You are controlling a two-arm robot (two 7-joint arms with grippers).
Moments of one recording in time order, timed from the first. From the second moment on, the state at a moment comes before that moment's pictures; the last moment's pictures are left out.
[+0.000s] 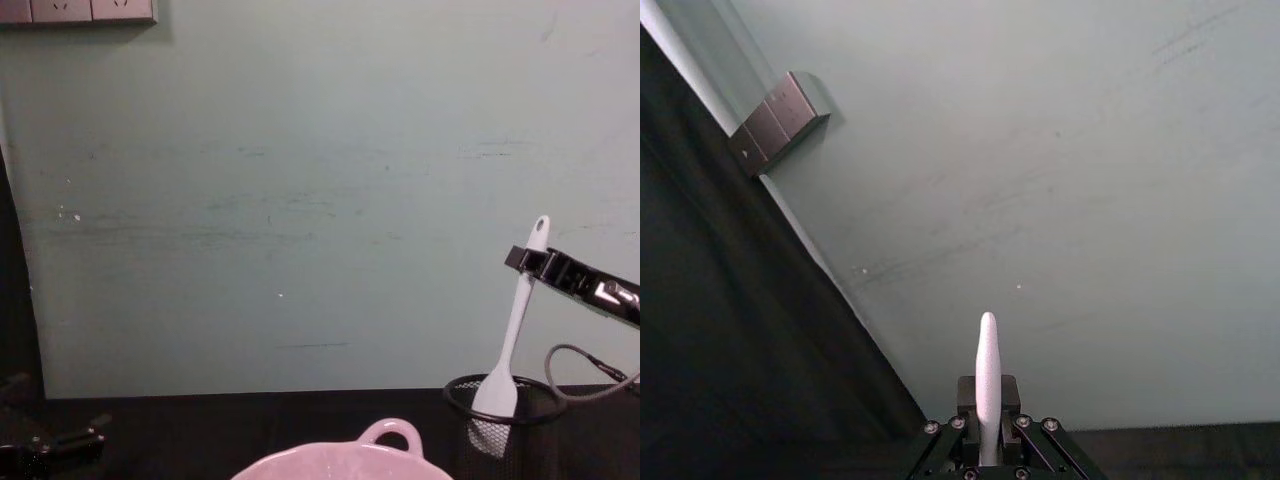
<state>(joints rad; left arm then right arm) -0.20 0.60 0.45 -1.41 -0.25 -0.12 0.03 0.47 0.24 -0.25 -1.10 0.79 -0.03 0.40</state>
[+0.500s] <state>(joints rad) -0.20 0.60 0.45 -1.41 -0.25 -0.12 0.03 0.42 0.26 -0.24 -1.15 0.81 0.00 0.41</state>
